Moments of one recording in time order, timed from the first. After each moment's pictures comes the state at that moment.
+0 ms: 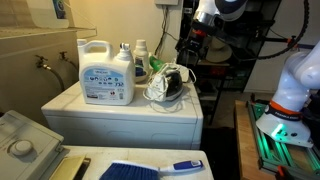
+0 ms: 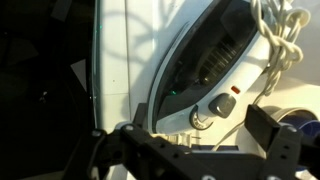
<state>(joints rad) -0.05 -0.39 0.16 -2.45 0.35 2.28 1.06</state>
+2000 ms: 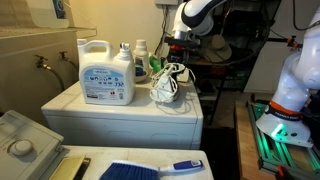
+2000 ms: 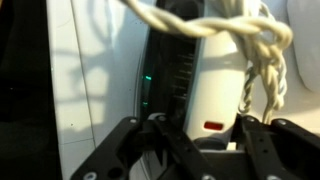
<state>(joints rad) 0.01 0.01 0.09 -2.20 0.47 2.23 1.11</state>
